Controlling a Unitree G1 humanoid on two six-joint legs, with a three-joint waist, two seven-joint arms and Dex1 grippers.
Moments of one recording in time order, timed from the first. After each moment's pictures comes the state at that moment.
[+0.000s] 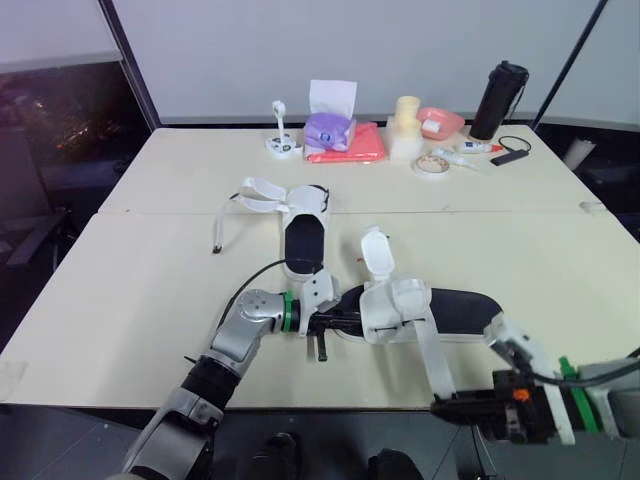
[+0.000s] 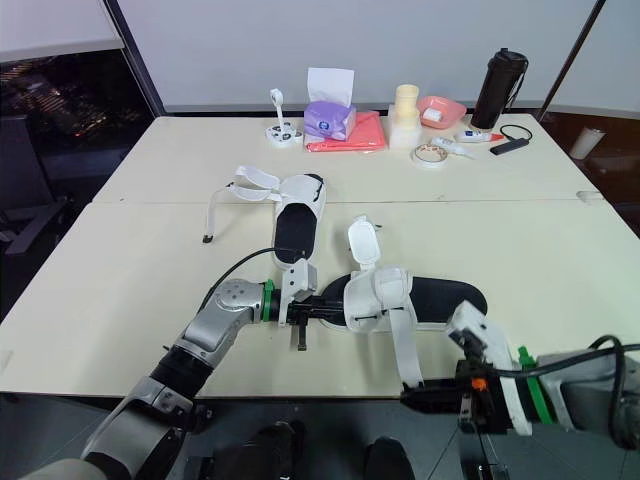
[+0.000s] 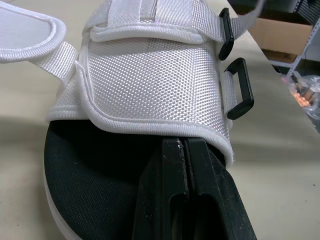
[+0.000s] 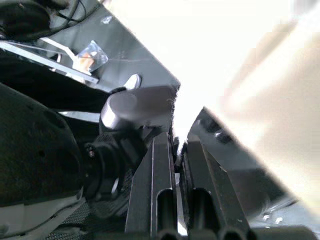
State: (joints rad) left arm -0.55 0.22 -0.33 0.33 -0.16 0.10 -1.11; right arm 0.13 -1.11 -0.44 -0.71 1.18 1.24 0.82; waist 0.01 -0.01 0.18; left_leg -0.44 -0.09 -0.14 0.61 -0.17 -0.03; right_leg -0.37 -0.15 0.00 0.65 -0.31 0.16
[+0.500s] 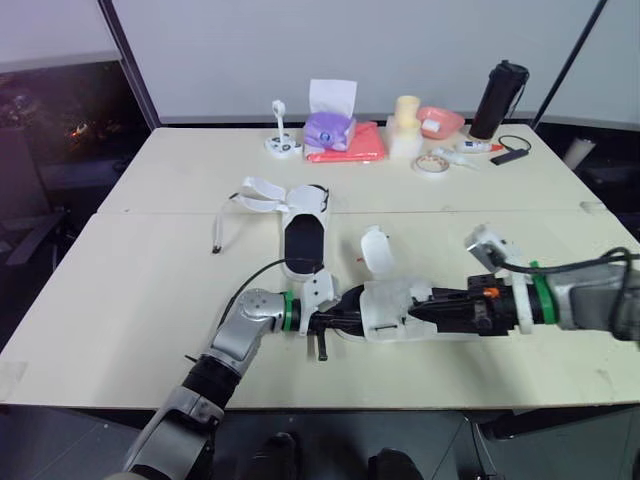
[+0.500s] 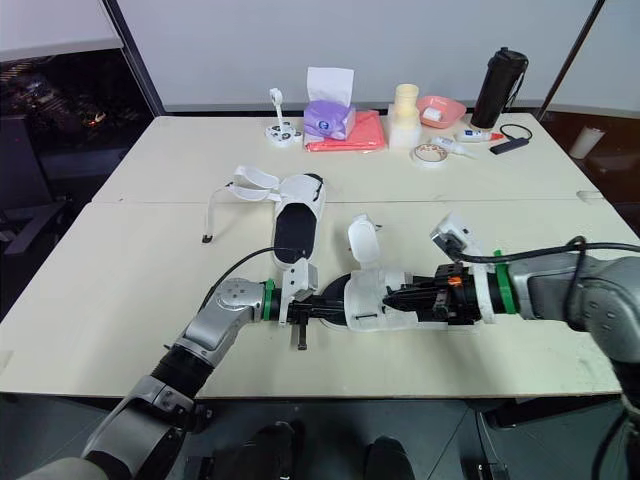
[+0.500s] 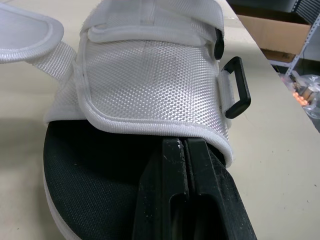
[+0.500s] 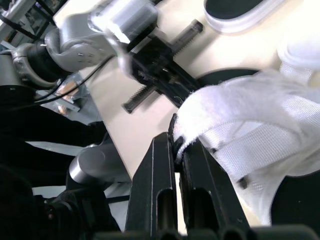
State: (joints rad) left arm -0.55 0.22 -0.33 0.34 -0.16 0.09 -1.11; right arm -0.48 -1.06 -0.01 -0.30 1.03 1.18 0.84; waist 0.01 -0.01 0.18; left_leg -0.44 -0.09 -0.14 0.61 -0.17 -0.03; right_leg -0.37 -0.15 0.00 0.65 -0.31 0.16
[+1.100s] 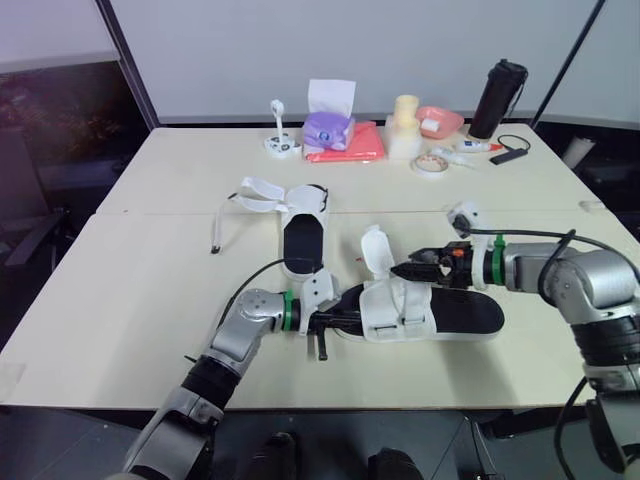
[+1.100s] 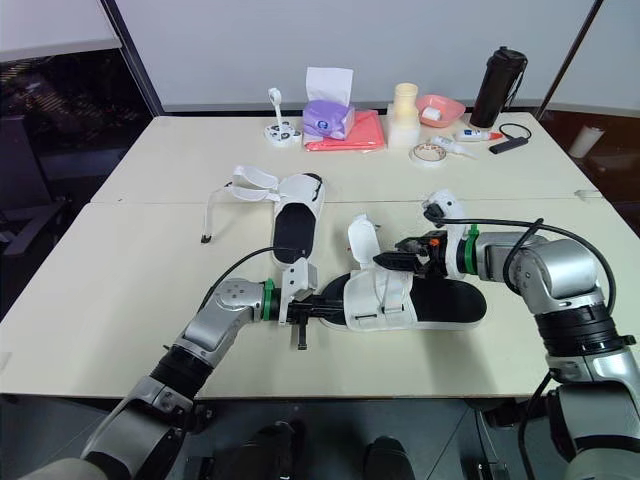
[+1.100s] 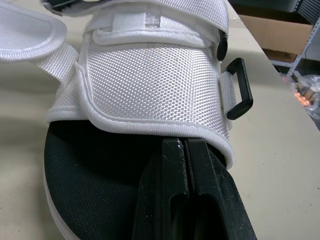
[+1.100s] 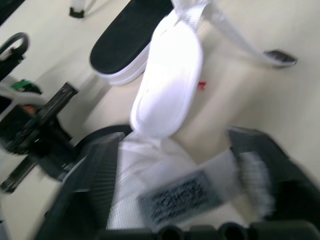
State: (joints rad) left arm -0.55 0.22 -0.33 0.33 -0.16 0.10 -1.10; right arm -0.67 -0.82 0.06 0.06 0.68 1.02 0.79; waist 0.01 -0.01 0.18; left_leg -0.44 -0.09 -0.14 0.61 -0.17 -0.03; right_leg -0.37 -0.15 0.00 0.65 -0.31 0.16
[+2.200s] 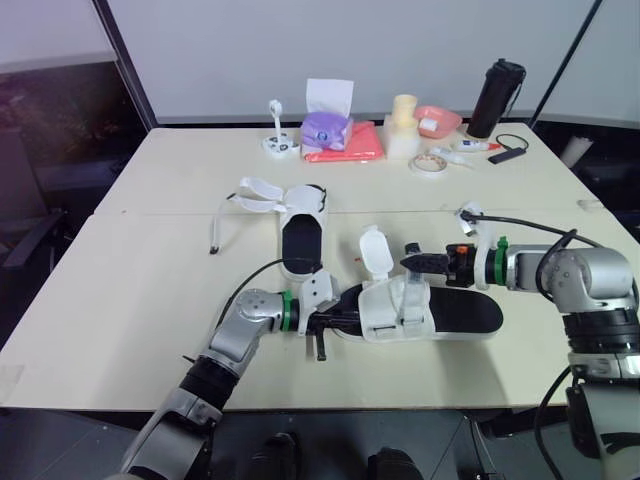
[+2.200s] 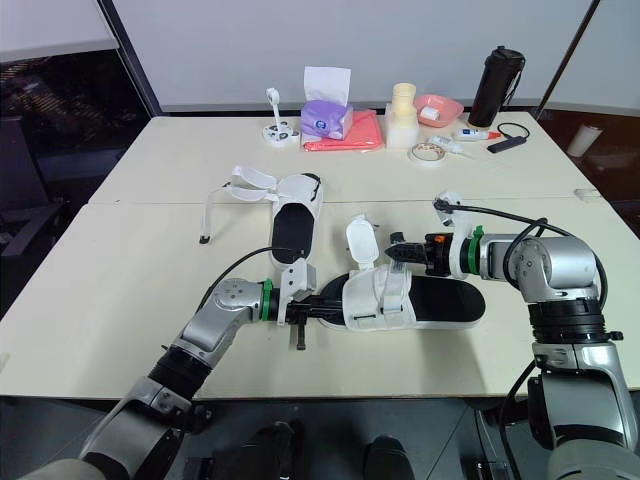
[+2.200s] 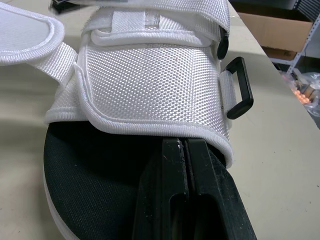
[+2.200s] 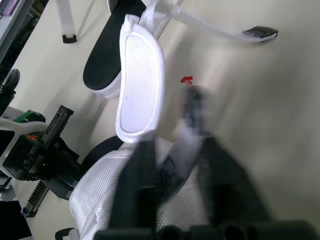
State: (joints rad) left arm -0.54 0.23 -0.33 0.32 -0.16 0.10 -1.11; right arm -0.71 -0.73 -0.06 0.16 0.65 1.19 0.81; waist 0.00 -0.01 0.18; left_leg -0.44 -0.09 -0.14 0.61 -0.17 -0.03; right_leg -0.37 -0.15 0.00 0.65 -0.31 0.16
